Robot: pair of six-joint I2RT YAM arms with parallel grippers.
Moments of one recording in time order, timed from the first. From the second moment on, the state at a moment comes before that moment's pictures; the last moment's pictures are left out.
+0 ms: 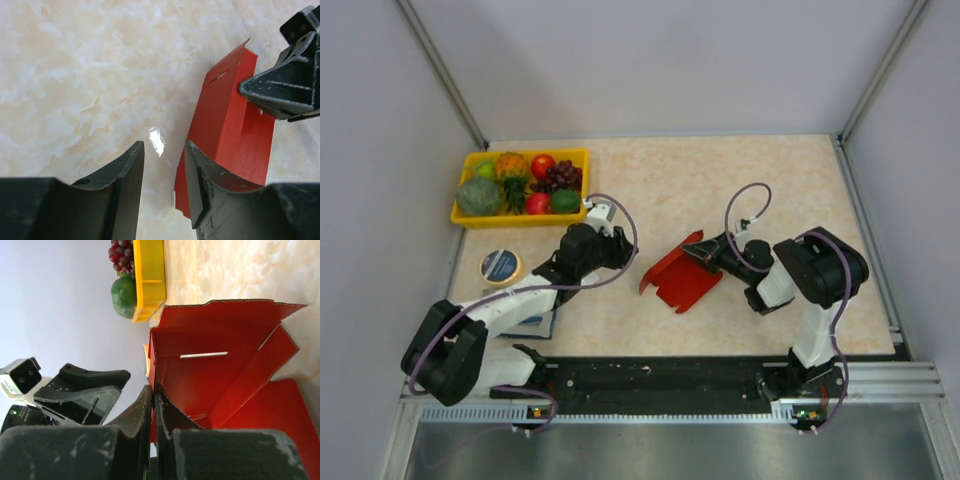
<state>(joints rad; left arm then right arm) -0.57 1.28 0.58 0.29 0.11 -0.39 0.41 1.88 0.38 1.34 -0.41 1.41</state>
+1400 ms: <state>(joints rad) -0.85 1.53 0.58 0.43 -0.09 -0.15 0.44 1.86 0.31 1.41 -0.16 1.46</state>
